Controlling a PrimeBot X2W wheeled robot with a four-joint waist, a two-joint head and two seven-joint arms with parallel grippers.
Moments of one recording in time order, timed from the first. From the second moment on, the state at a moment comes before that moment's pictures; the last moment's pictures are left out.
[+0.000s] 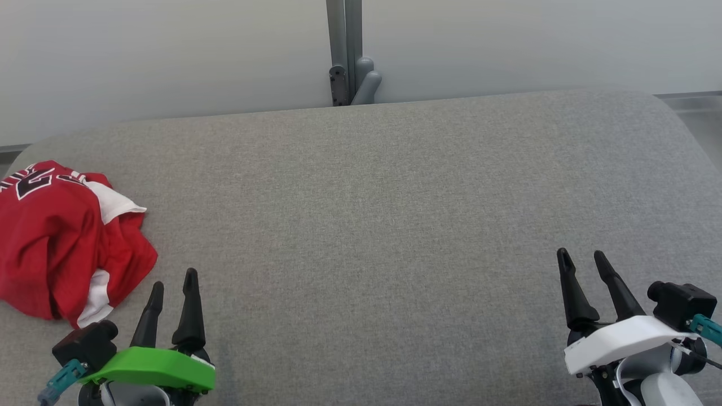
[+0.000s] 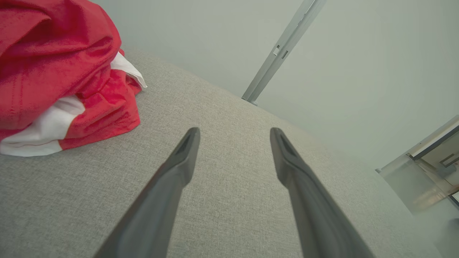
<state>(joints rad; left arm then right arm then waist) -0.05 0.08 -0.02 0.26 -0.67 -0.13 -0.13 -0.02 -0.12 0.02 0.15 0.49 0.13 -0.13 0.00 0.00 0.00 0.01</state>
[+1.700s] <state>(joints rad) -0.04 0.11 -0.02 0.31 -0.26 -0.13 -0.25 0.01 -0.13 -0.03 0.14 0.11 0.13 -0.25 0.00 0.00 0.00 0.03</state>
